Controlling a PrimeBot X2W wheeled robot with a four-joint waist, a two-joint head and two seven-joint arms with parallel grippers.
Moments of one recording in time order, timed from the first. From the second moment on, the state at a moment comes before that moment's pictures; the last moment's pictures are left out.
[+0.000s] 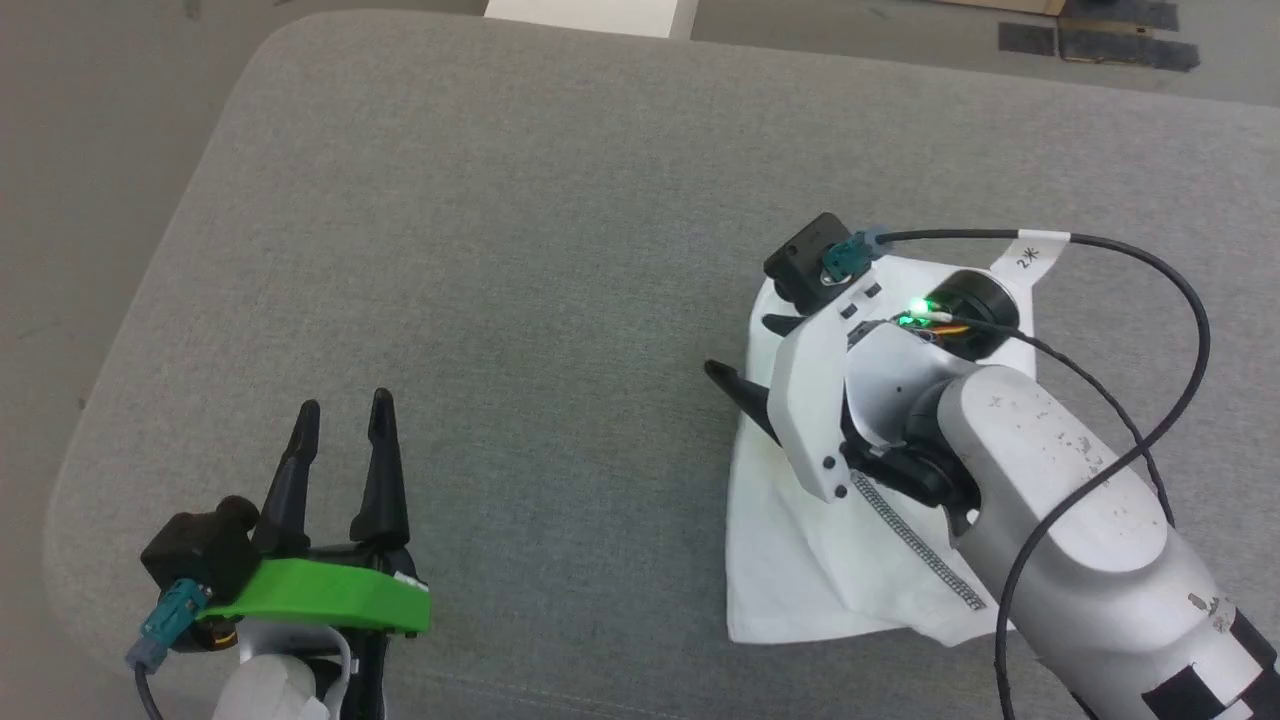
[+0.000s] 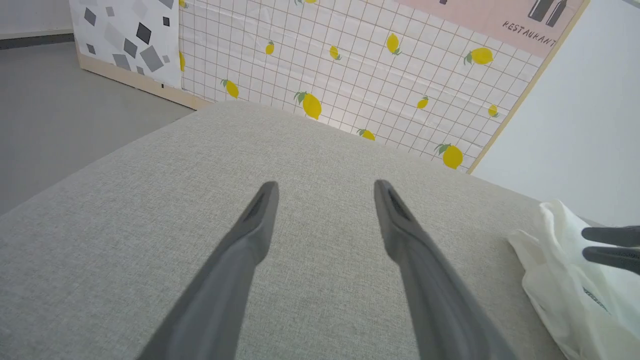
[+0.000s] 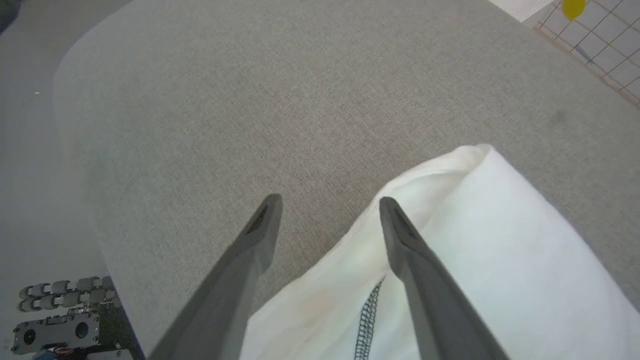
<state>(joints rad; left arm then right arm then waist) -0.08 0.07 0.01 0.09 -0.39 -0.12 -0.26 -0.69 -0.20 0.59 0.31 0.47 0.13 0.64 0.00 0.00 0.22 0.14</state>
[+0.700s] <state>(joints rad) -0.07 0.09 -0.02 0.07 -0.38 -0.12 -0.26 -0.35 -0.17 0.18 0.20 0.10 0.13 0.71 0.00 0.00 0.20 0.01</state>
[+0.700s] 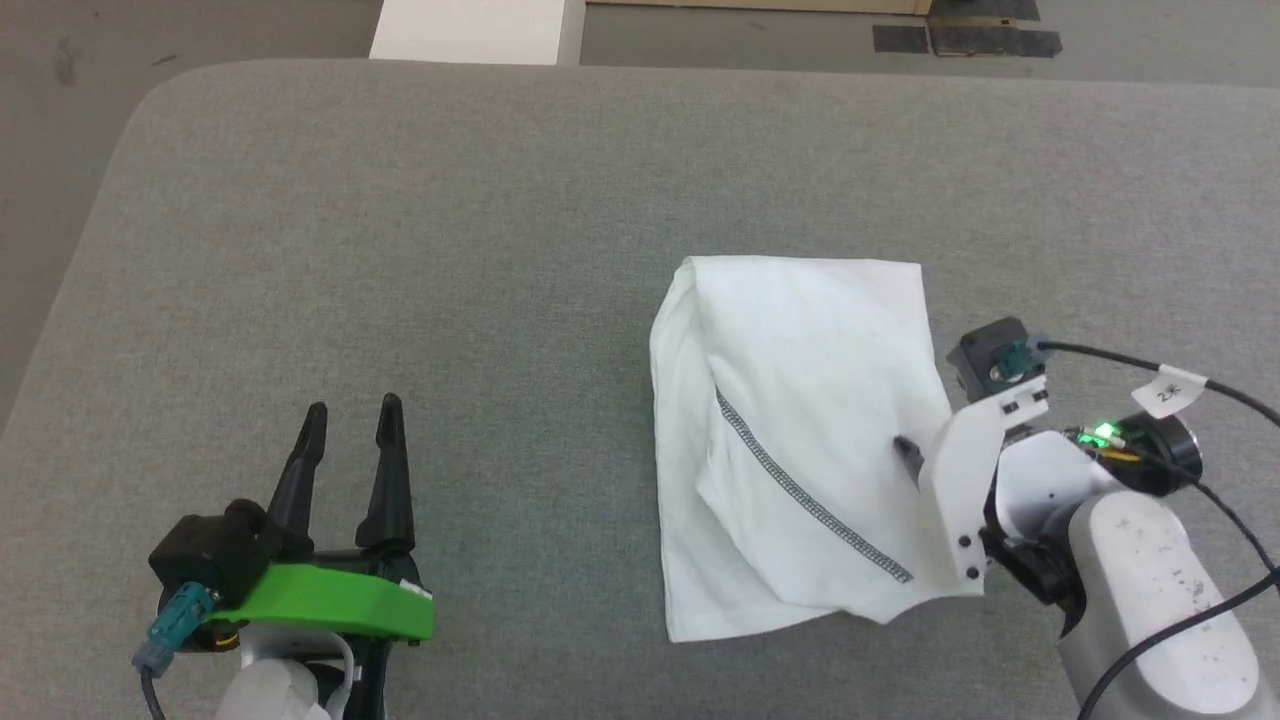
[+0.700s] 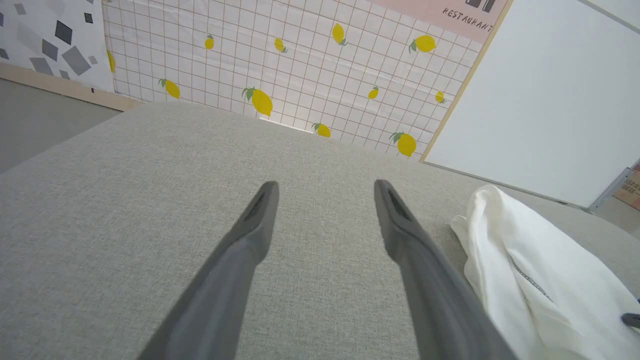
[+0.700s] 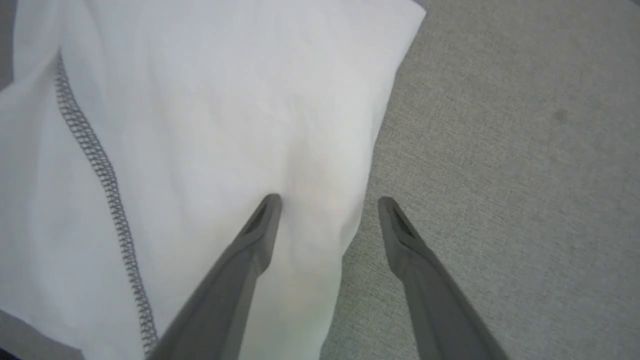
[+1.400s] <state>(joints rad) -0.07 0.09 0.01 0.08 -0.38 -0.12 -0.26 -0.39 -0.21 0.24 0.32 0.10 0.13 0.74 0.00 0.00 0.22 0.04</state>
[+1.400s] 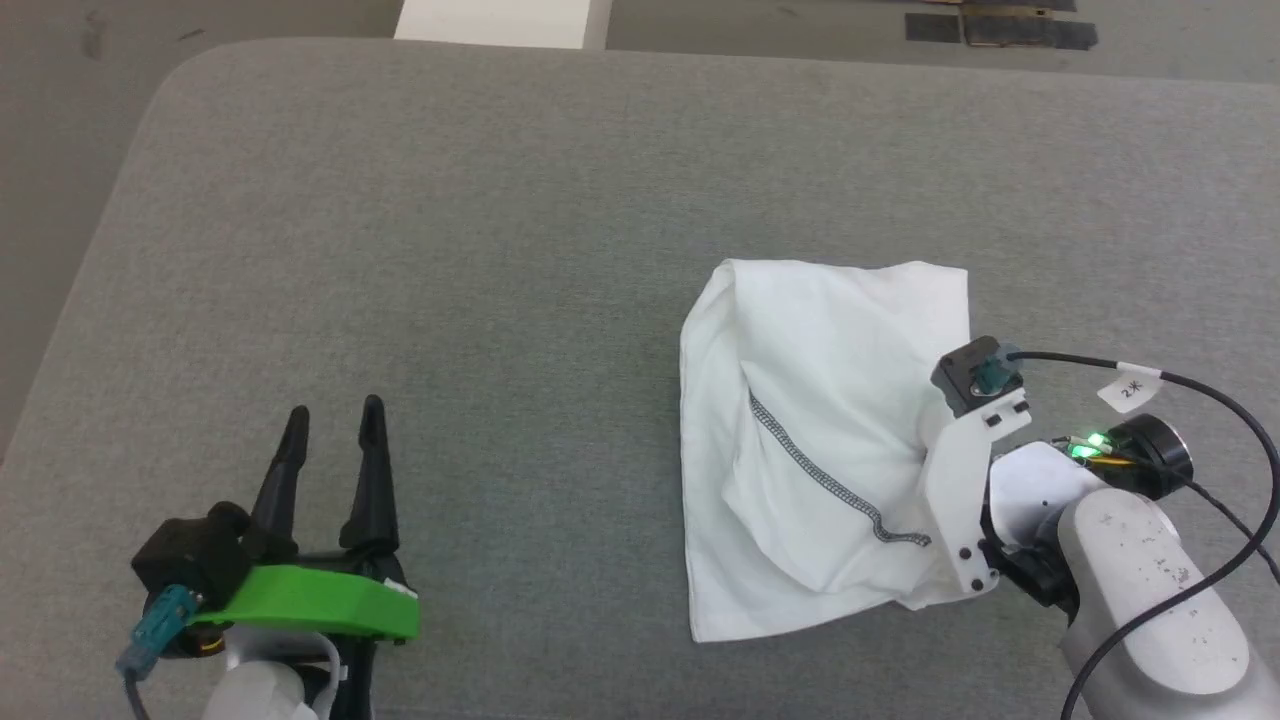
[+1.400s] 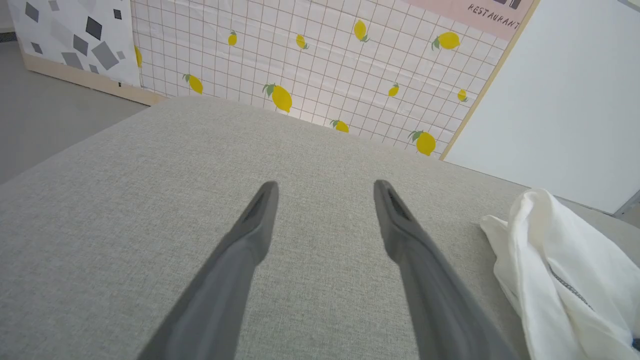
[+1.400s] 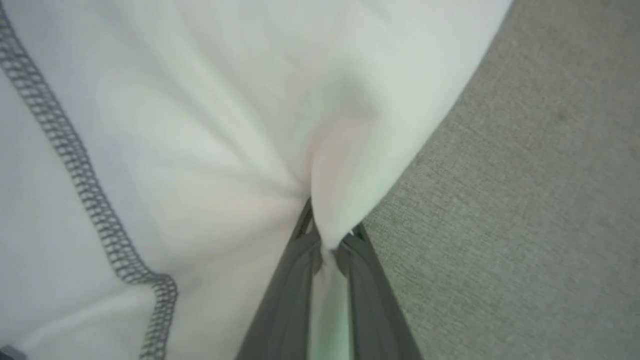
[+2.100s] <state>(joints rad) -0.10 0.19 0.03 -0.02 -0.34 -0.12 -0.20 -0.74 -0.50 0.65 0.40 0.31 0.13 0.68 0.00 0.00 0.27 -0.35</state>
